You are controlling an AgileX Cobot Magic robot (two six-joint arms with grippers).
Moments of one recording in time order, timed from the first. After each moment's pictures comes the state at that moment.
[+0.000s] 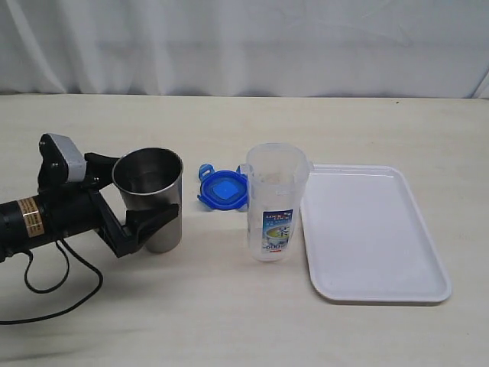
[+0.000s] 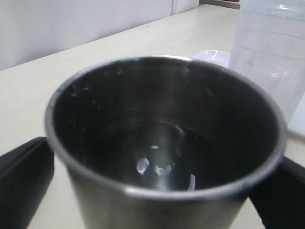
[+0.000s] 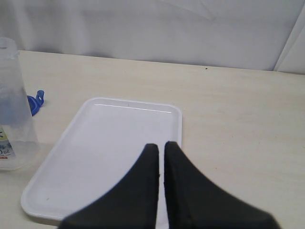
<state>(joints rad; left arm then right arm) -0.08 2.01 -0.54 0.90 -1.21 -0.18 0.10 0.01 0.00 -0.12 0.33 0.04</state>
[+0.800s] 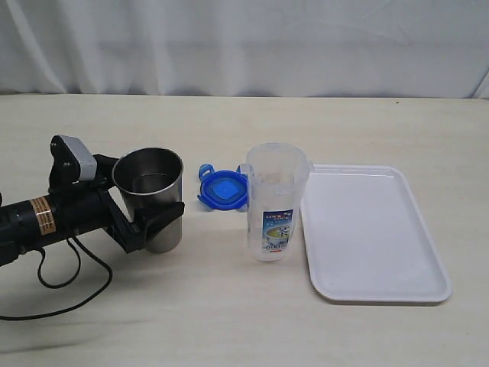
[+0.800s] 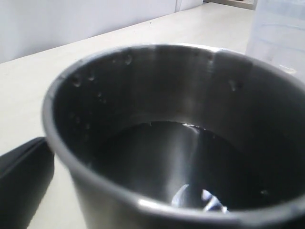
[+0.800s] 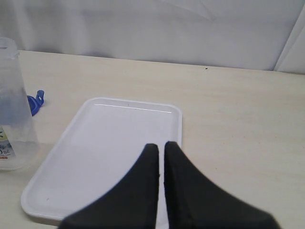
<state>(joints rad) -0.11 2.07 -0.58 0.86 -1.21 -0.18 0.10 0.01 0.00 -0.12 0.33 0.04</state>
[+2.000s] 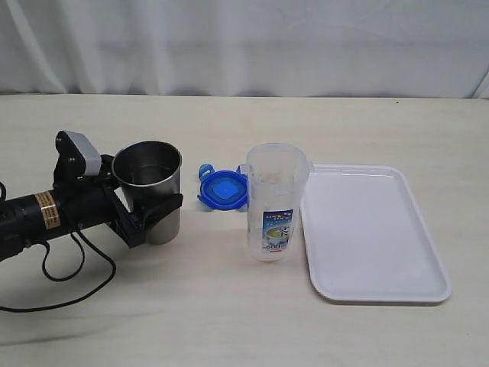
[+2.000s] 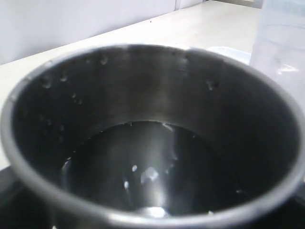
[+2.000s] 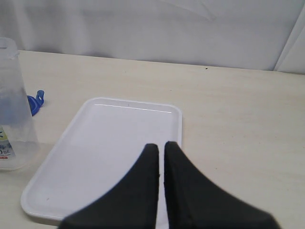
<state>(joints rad) -0.12 2.07 -0.62 0.87 -1.18 -0.20 0.10 0.01 0.00 -0.12 0.33 0.04</state>
